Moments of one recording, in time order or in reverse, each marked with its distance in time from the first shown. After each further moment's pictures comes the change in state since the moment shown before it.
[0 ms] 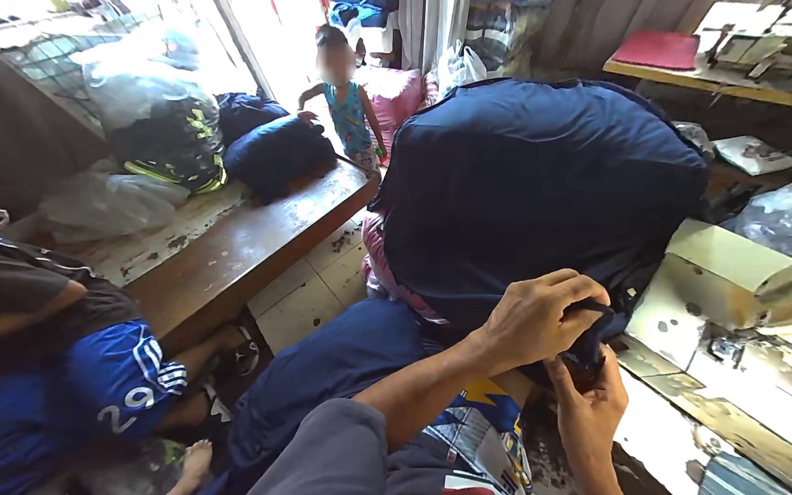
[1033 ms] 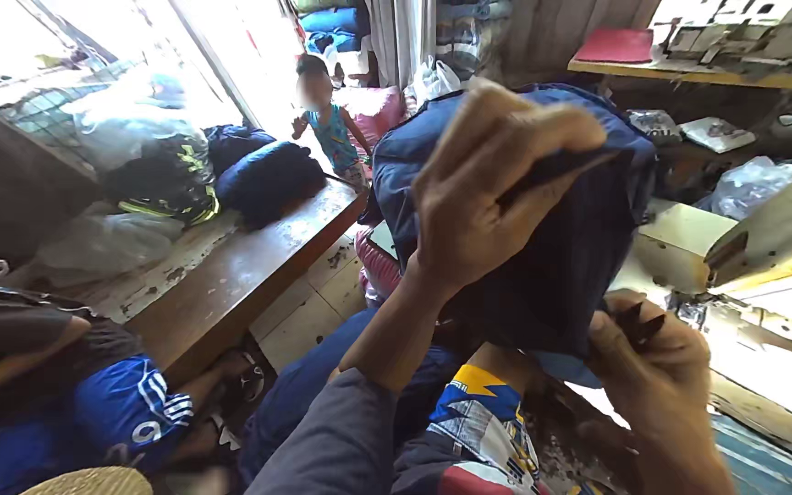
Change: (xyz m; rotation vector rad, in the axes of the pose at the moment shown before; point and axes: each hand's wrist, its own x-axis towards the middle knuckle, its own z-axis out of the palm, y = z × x) left_hand 0.084 0.083 -0.116 0.134 0.516 0.668; right_hand 0.057 -0.104 -0.028 0.296 -0.389 -0.195
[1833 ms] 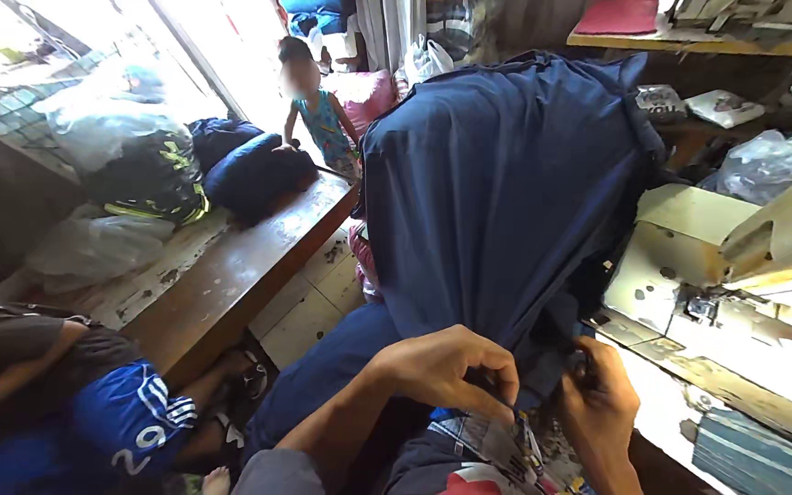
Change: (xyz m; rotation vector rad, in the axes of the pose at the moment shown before) left_hand -0.146 0.038 -0.045 -0.888 -1.068 -0.873; right_hand -0.093 0.098 -0.010 -0.806 0.262 -0.008
